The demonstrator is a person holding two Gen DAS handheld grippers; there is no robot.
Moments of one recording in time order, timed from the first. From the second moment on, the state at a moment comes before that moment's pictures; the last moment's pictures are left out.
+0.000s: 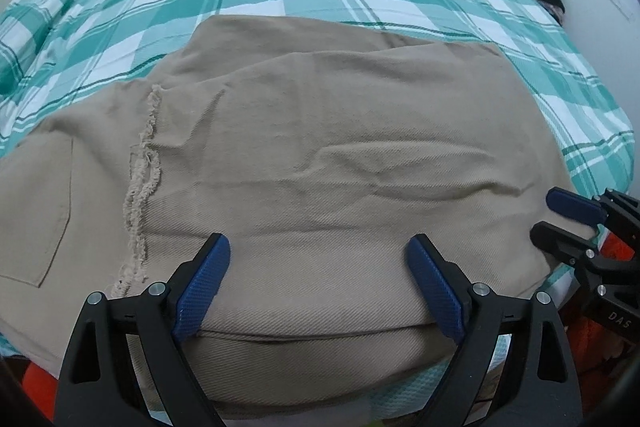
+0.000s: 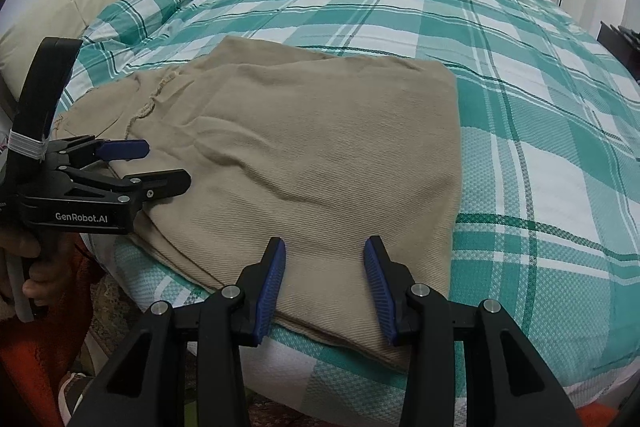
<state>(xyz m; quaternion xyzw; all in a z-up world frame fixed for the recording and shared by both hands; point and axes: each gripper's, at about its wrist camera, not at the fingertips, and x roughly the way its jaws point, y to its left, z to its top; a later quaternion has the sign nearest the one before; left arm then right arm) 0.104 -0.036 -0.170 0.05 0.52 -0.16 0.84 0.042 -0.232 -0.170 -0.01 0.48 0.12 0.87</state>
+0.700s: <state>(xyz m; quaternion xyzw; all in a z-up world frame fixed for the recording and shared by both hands) 0.101 -0.039 -0.172 0.06 0.51 -0.16 0.84 0.039 -0.228 -0.171 -0.02 0.48 0.11 0.87</state>
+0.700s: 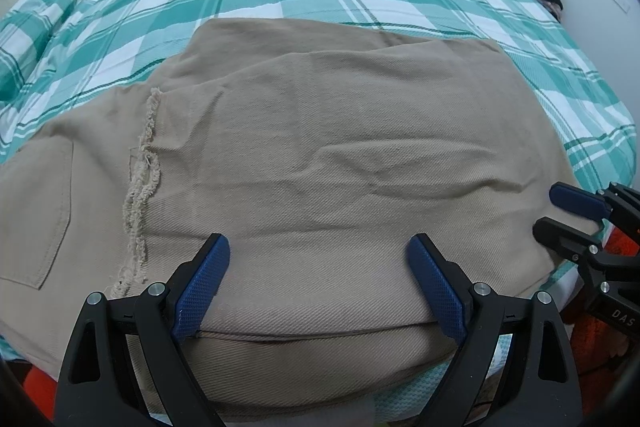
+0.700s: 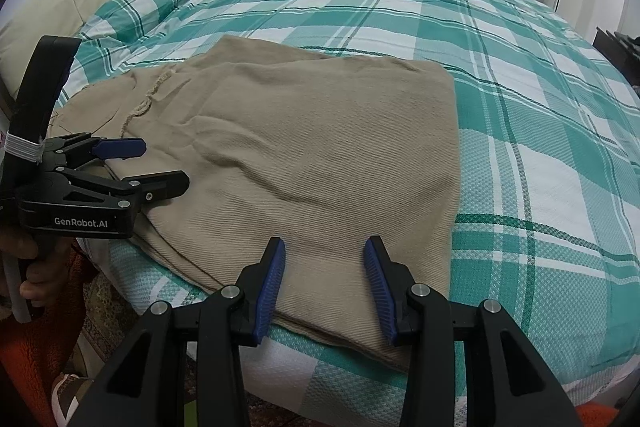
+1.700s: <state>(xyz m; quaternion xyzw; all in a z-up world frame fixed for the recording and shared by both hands) 0.103 -0.038 -0.172 0.07 0.51 -0.16 0.84 0.152 -0.260 -0.140 0.15 0.54 0.12 0.82</state>
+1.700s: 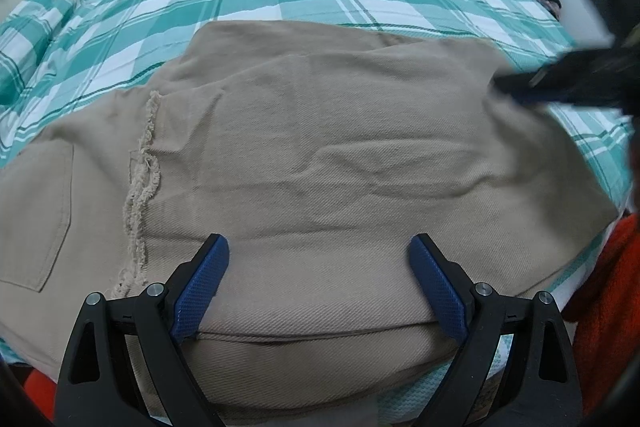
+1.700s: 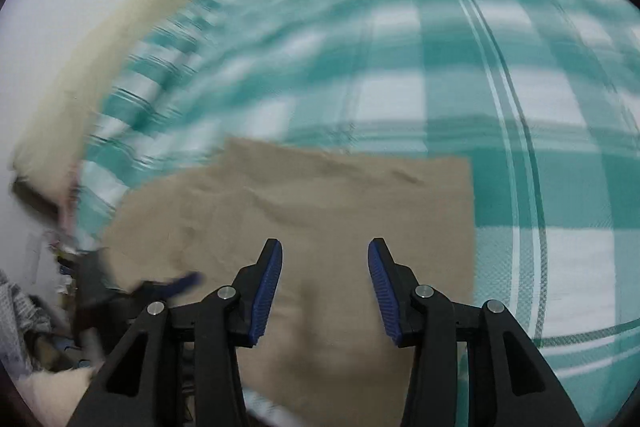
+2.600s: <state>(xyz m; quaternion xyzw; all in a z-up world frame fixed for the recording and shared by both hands) 0.101 -0.040 -0.176 0.07 0.50 -0.16 0.85 0.065 -0.243 -0.176 0.00 0.44 0.09 0.89</state>
